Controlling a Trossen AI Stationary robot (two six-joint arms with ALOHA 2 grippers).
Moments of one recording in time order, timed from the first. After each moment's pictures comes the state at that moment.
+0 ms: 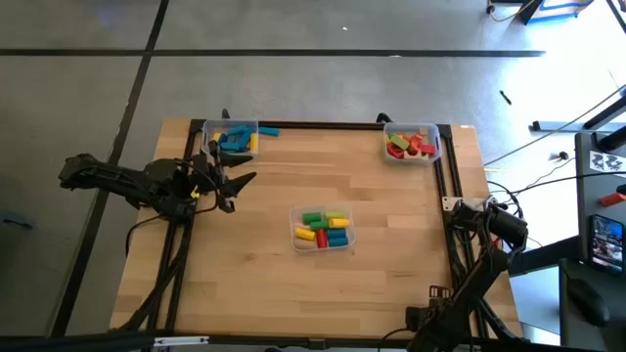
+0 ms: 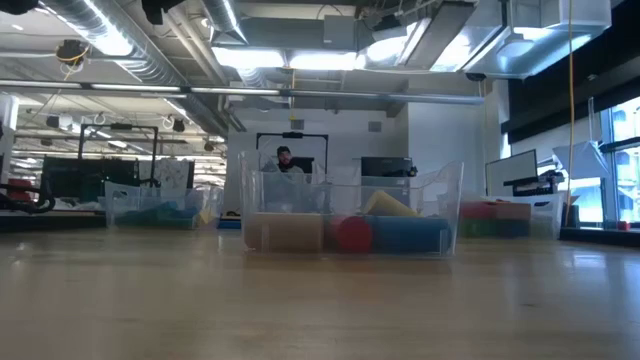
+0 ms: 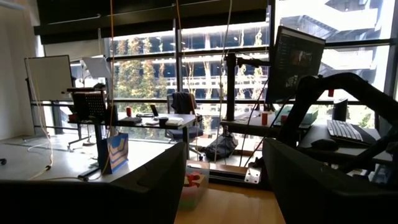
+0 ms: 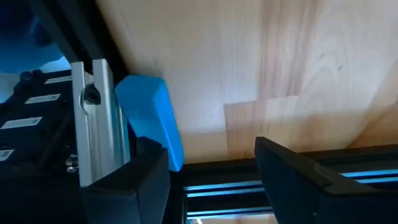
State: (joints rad) left arm -0.17 0.62 0.48 0.38 -0.49 0.13; right arm 1.05 1.97 1.35 -1.06 -0.43 1.18
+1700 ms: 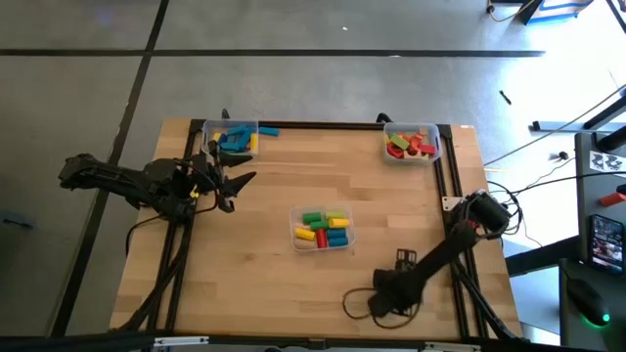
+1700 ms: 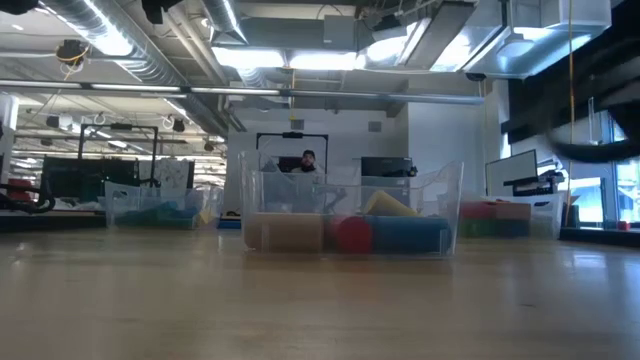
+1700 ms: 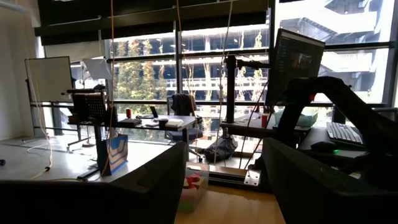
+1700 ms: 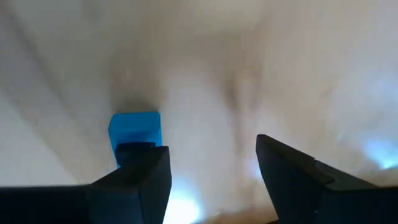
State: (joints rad) left arm -0.17 0.62 0.48 0.39 -0.49 0.13; right arm 0.72 1.96 1.27 -1.15 -0.10 0.88
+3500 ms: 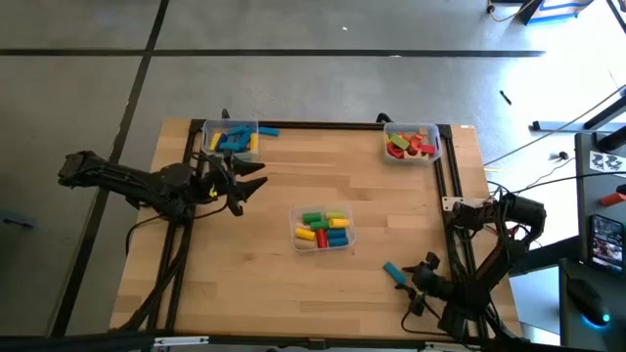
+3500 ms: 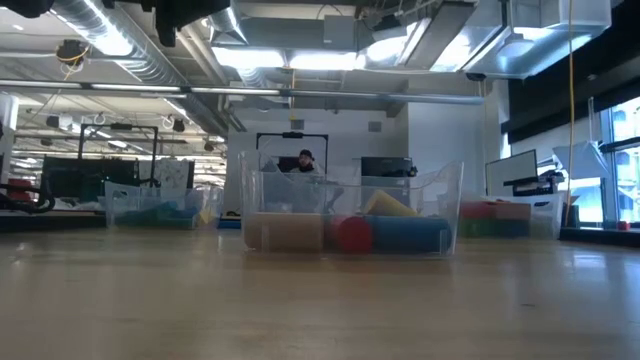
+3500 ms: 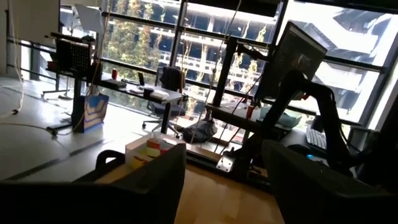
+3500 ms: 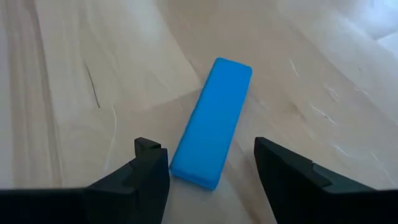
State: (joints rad) left arm -0.17 0.74 0.48 0.42 -0.49 -0.16; right arm 1.25 1.80 0.79 -0.65 0.79 1.75
